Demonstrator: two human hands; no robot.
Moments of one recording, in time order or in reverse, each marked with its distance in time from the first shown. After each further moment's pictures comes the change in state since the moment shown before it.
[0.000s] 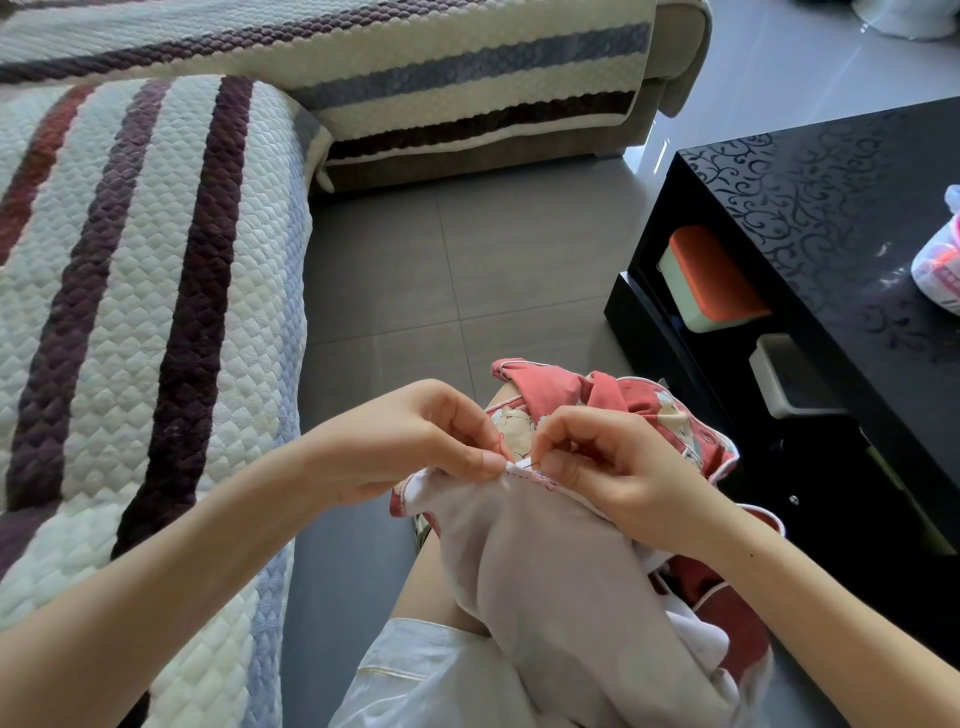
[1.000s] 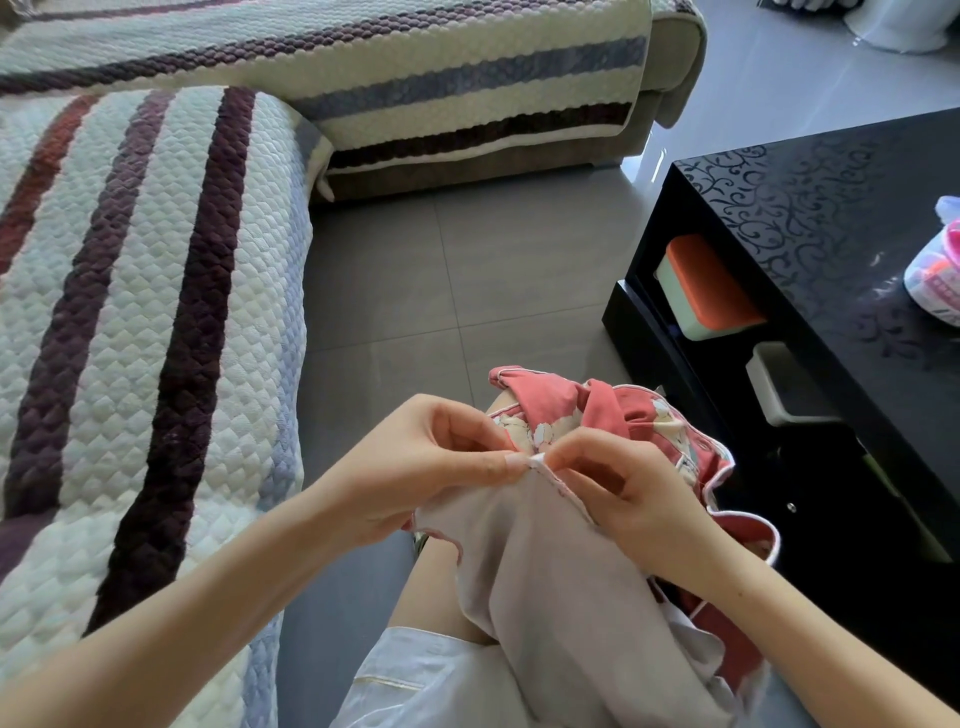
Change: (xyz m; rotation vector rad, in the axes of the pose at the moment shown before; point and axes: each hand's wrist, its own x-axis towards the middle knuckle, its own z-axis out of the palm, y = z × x) left_hand -0.005 -0.004 0.022 -0.146 0.222 0.100; right_hand -0.014 0.018 0.004 -0.064 0.161 -0.014
